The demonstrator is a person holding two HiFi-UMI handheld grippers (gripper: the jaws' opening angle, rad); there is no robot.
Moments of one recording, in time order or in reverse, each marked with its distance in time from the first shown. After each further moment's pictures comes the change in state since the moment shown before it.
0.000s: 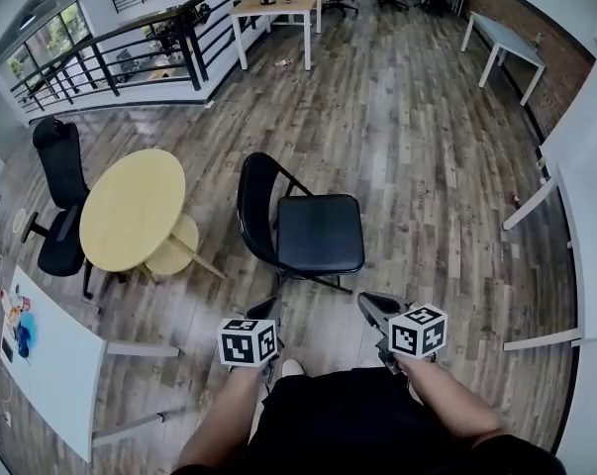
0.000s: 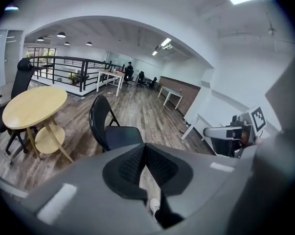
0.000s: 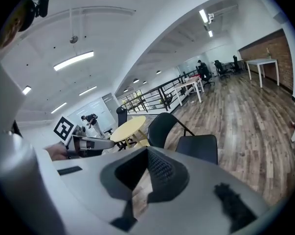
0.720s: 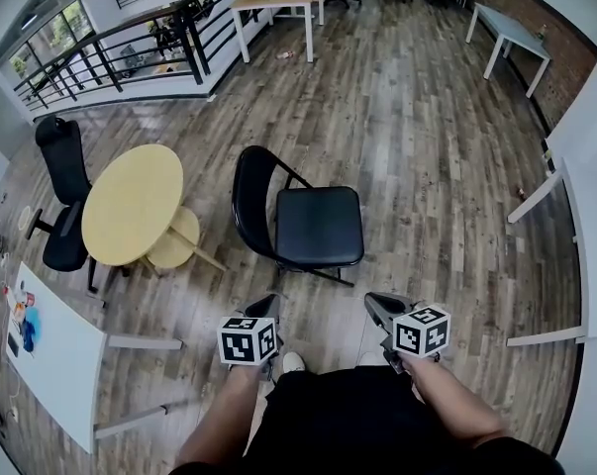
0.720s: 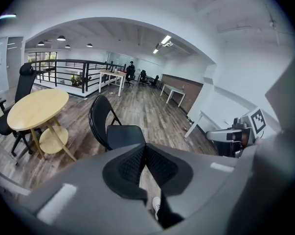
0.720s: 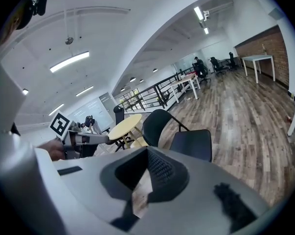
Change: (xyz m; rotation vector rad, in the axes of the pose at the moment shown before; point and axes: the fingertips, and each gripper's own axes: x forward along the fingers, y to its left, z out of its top) left arm 0.001 -0.015 -0.003 0.023 0.014 0.049; right arm -0.021 -0.028 -0.020 0.032 0.019 -0.022
